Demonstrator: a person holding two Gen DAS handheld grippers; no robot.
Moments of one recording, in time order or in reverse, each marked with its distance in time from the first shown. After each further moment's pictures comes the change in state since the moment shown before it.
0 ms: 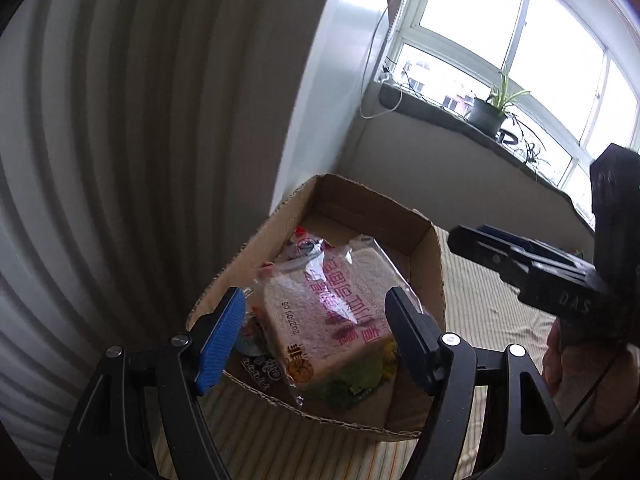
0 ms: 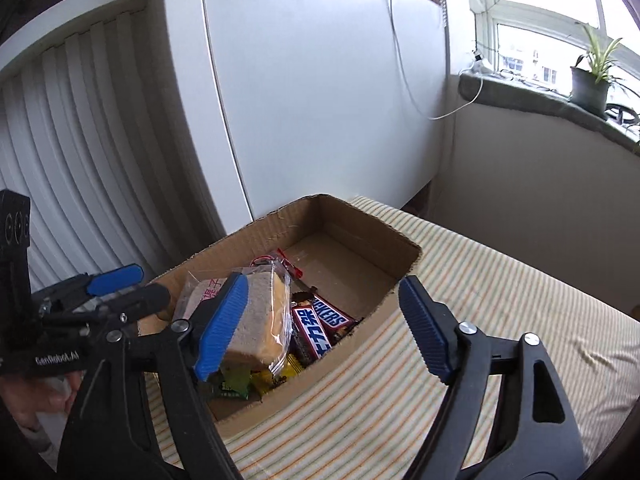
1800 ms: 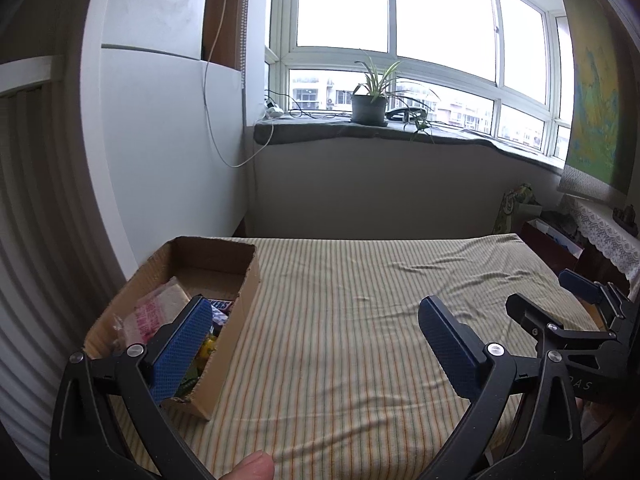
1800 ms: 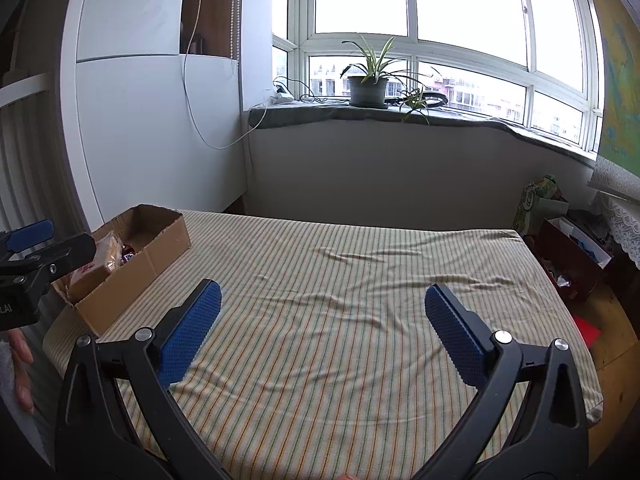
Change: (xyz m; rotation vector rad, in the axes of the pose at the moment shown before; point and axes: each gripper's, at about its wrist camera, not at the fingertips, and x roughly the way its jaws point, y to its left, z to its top) left arm -0.063 -0.192 -0.039 0.357 -0.113 -0.087; right arm -0.205 -0.101 -0.110 0.221 -0.118 -0.508
